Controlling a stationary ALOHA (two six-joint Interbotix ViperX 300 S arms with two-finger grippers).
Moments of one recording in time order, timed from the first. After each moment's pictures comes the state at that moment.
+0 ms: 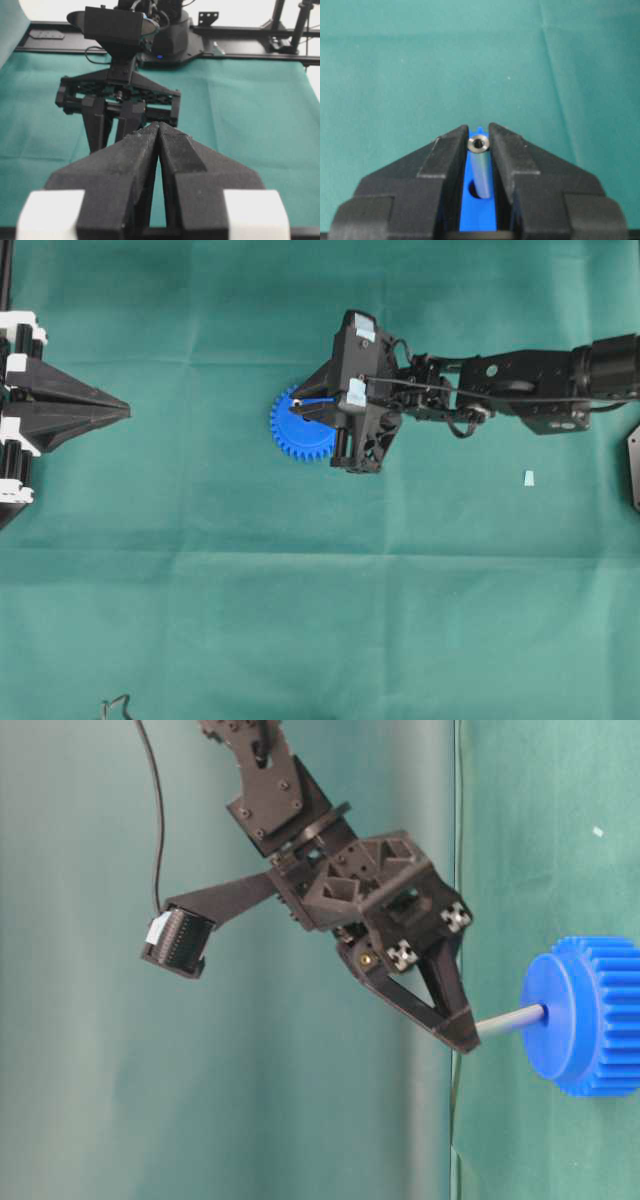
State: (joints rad) left arm 0.00 -0.99 1.16 0.01 -0.17 -0.02; right arm -0.13 0.18 0.54 0.13 -0.13 0.02
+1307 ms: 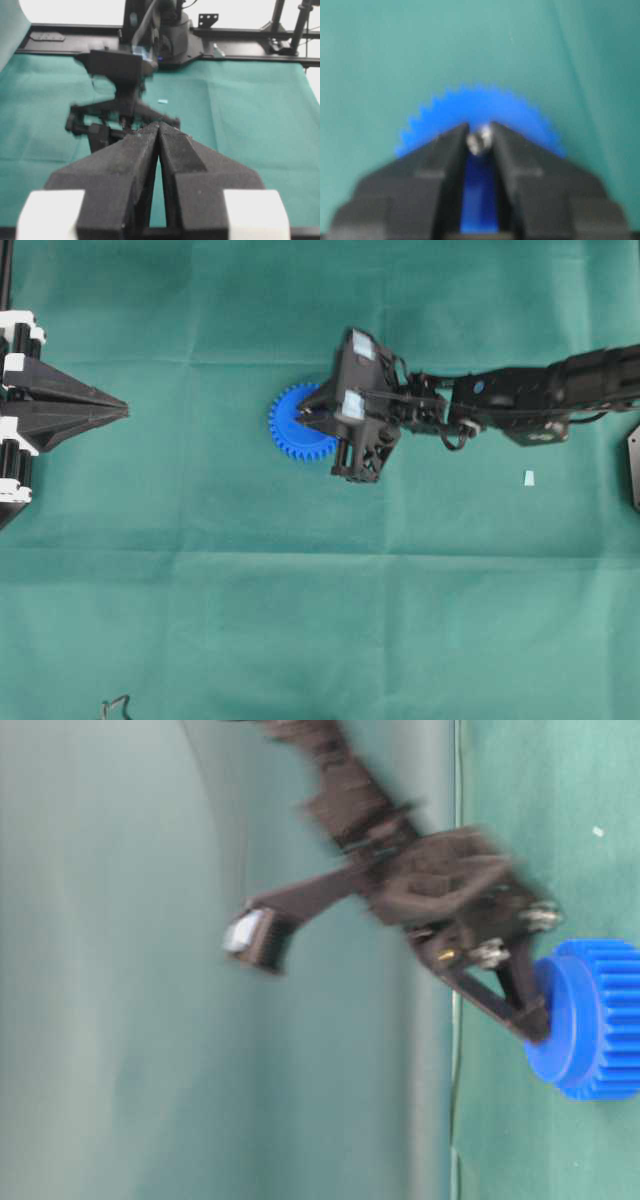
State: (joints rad) left arm 0.00 -1.00 1.16 0.01 -0.17 -0.02; right arm -0.11 0.27 0.57 0.17 -0.18 0.03
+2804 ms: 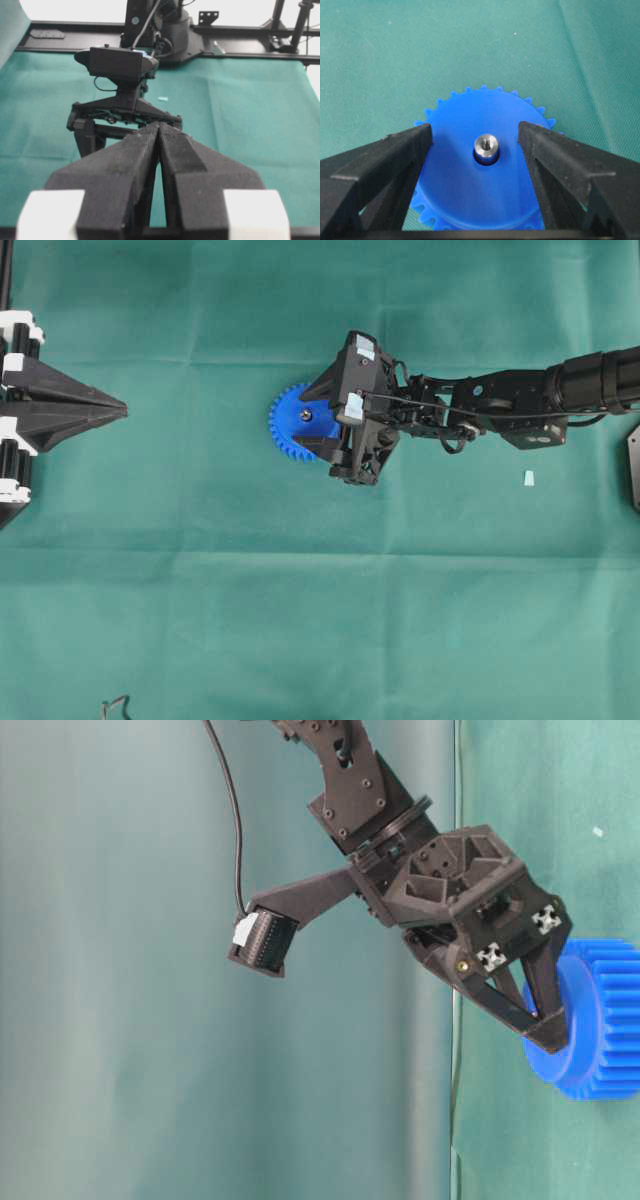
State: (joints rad) left arm 0.00 -1.00 1.16 0.01 -0.16 -0.02; right arm -0.11 0.27 0.58 0.19 -0.19 0.02
